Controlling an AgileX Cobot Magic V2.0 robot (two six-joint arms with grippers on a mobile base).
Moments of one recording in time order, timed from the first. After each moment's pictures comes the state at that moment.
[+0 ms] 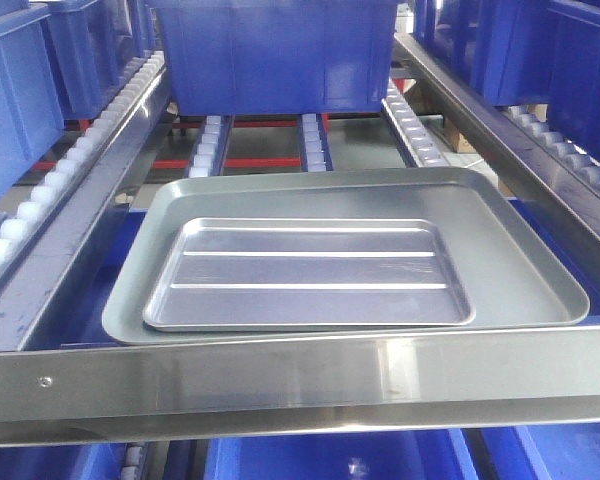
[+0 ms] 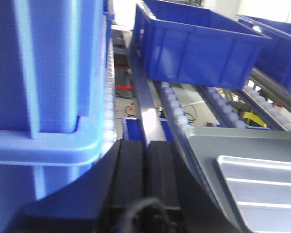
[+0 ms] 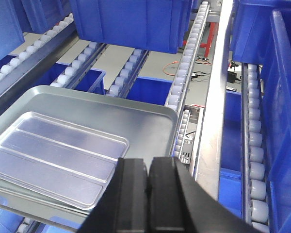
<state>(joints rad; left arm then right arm) -0.18 0.08 0.03 0.07 -0.11 -0.17 0.44 0.33 -0.42 -0.41 0.38 0.40</state>
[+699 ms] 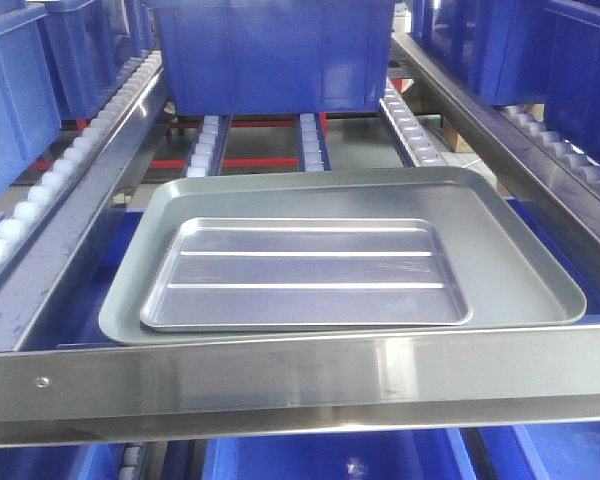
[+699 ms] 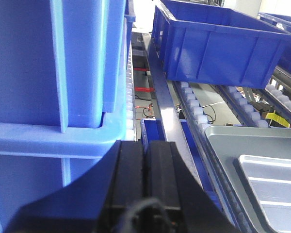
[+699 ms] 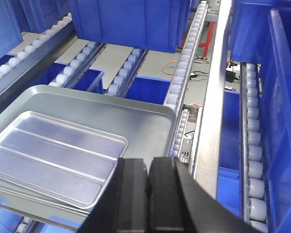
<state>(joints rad) -0.12 -0.01 0.03 -0.03 -0.01 -0.04 0.44 0.33 -0.42 -0.41 0.38 0.40</state>
